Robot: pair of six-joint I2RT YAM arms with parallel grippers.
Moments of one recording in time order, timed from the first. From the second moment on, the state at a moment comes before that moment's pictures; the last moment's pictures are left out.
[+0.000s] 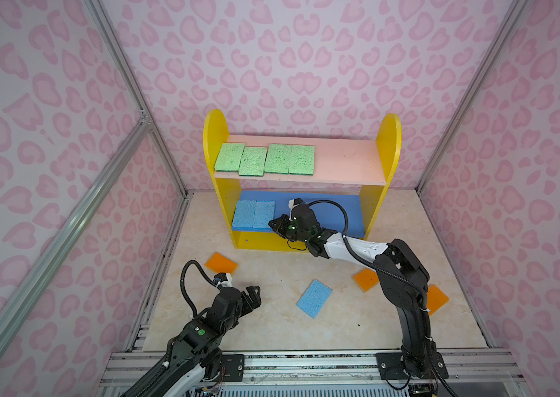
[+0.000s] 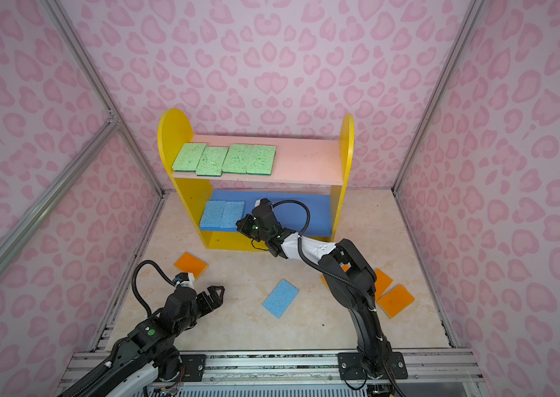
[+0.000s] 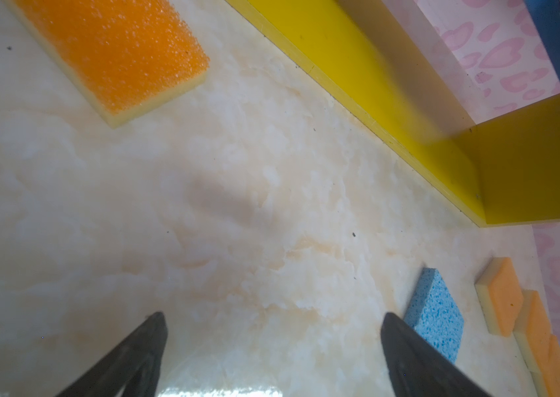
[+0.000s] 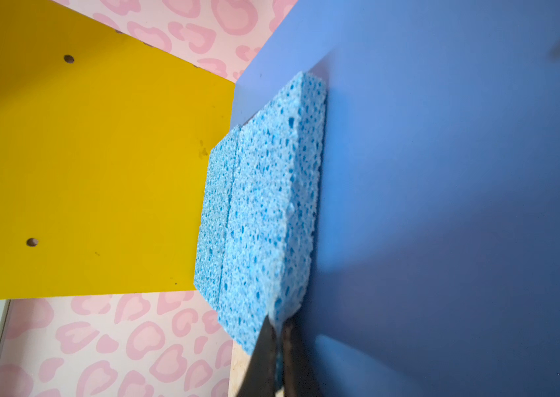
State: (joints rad) left arm -0.59 0.52 0.19 -0.37 -0.18 -0.93; right arm 0.75 2.08 1.50 0.21 -0.14 1.12
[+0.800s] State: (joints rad) left arm -0.64 0.65 0.22 -0.33 -0.13 -0.86; right arm 0.74 1.82 1.25 0.15 -0.09 0.98
